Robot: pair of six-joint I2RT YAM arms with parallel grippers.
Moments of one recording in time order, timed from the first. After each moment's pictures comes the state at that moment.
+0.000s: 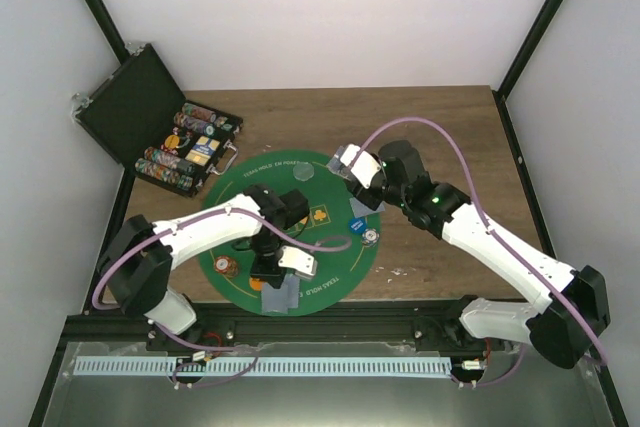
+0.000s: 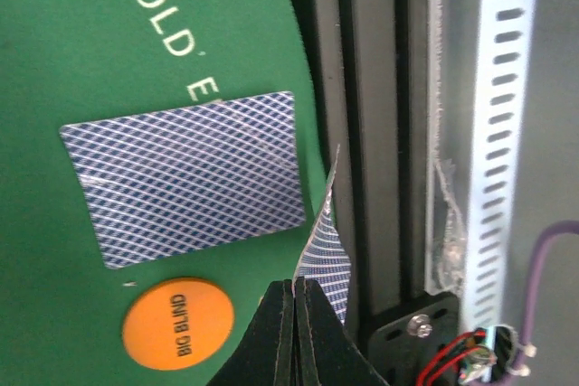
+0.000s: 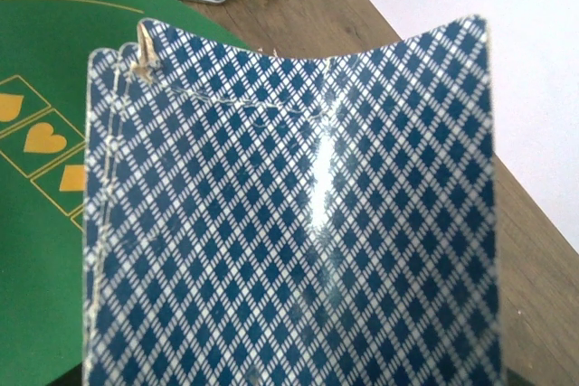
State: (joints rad) left arm -0.85 1.56 1.08 -1.30 0.35 0.87; right arm 0.68 1.19 1.00 -0.35 0.00 -0.46
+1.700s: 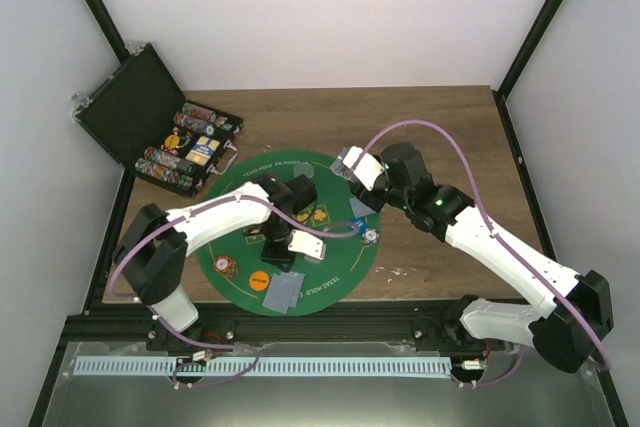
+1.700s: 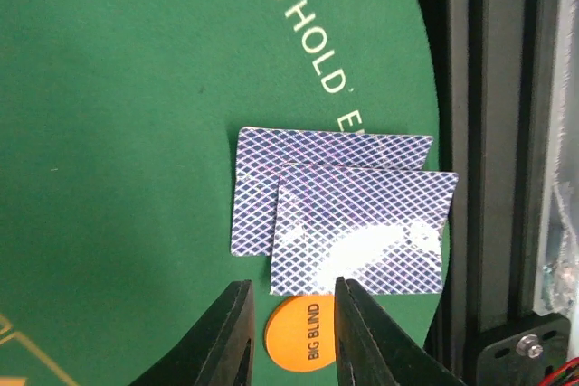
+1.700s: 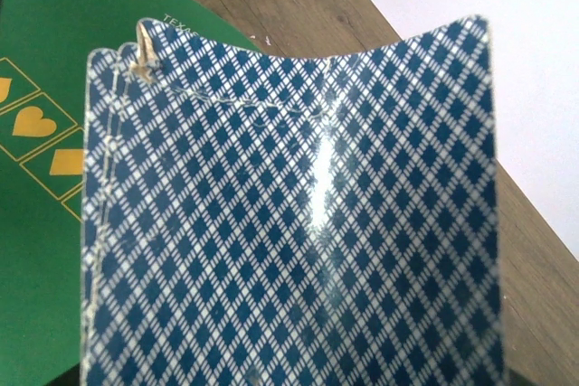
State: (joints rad) left arm -0.83 1.67 1.16 -1.19 0.25 0.93; right arm 0.68 1.16 0.98 -0.38 0.02 -0.48
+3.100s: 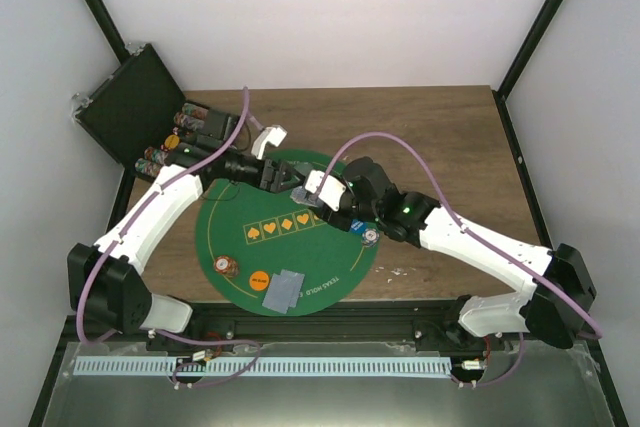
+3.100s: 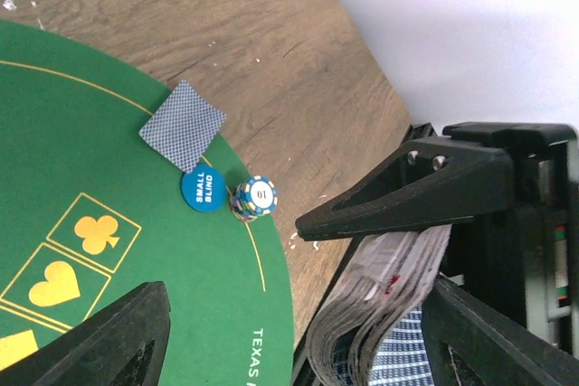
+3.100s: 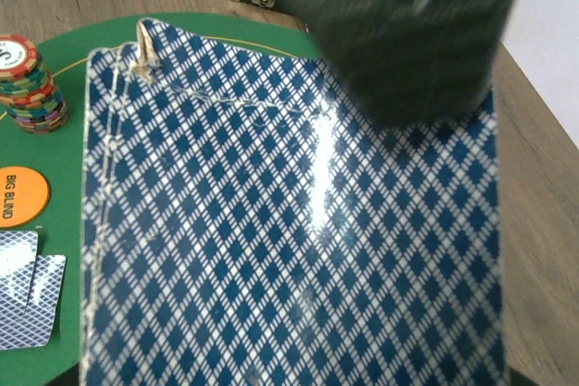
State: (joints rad) left arm -0.36 1.40 1.24 -0.72 0.87 -0.12; right arm 0.89 1.29 1.00 -0.31 -0.08 -0.43
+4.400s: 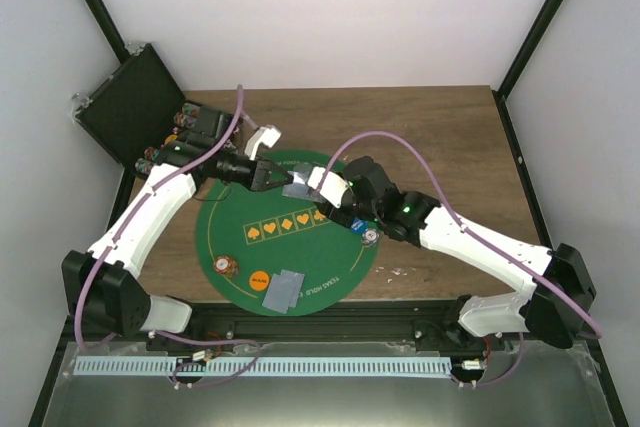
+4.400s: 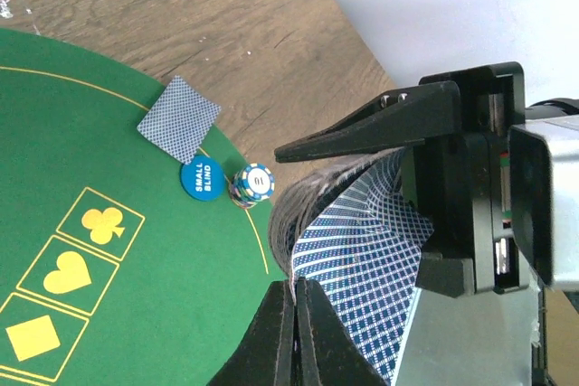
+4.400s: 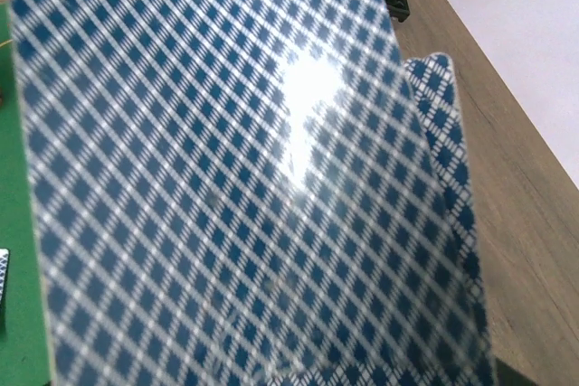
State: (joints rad) left arm -0.34 1.38 1.27 -0.83 0.89 0.01; right arm 0.89 1.29 1.01 -0.31 0.01 -0.43
